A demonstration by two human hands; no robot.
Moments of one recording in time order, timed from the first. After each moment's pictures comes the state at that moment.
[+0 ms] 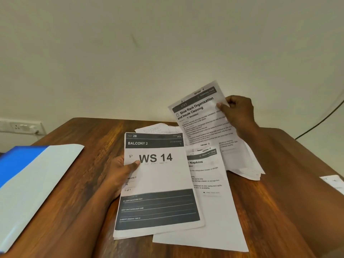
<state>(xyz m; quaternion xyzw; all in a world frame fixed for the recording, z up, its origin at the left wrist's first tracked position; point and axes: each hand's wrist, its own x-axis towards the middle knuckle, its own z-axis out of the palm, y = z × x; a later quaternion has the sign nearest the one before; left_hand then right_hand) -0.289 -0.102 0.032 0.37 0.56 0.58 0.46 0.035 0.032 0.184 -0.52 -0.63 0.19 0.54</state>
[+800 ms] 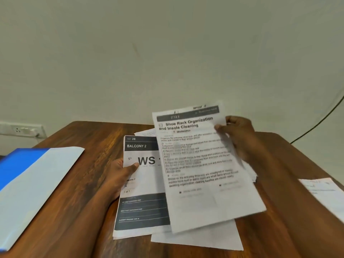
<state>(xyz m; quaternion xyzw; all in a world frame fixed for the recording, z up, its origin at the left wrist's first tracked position) -0.295 -0.102 0.029 0.38 0.57 0.57 0.44 0.043 -0.030 0.167 -0.43 -0.55 0.47 0.54</state>
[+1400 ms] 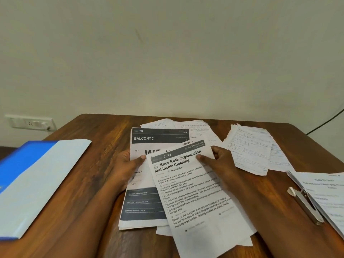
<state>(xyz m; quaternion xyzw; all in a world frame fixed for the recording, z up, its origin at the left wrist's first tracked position) -0.285 -0.102 0.029 0.39 0.56 0.59 0.43 0.013 -0.029 0.030 -0.45 -0.58 0.48 0.48</state>
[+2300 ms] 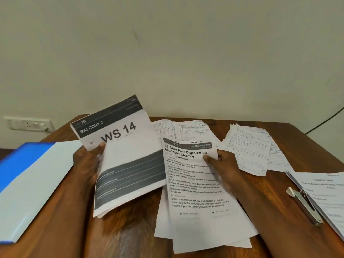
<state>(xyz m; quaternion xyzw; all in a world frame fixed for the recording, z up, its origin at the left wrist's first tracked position) -0.361 -0.099 0.038 0.23 0.51 0.76 0.34 0.021 -0.022 0.018 -0.40 -0.47 0.58 0.53</state>
